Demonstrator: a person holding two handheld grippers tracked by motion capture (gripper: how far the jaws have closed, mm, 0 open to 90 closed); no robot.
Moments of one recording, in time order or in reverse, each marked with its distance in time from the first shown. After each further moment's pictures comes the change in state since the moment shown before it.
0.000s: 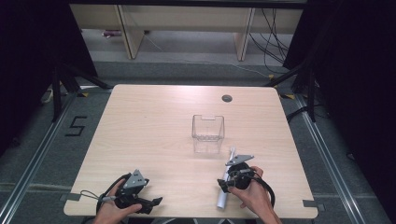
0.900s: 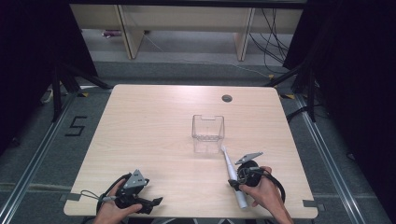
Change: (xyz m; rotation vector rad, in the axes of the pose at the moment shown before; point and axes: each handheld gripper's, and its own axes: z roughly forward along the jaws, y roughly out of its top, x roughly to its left) left arm 0.000 0.001 0.000 0.006 -0.002 0.009; right arm -0.031 -0.010 -0.006 0.114 0.051 0.049
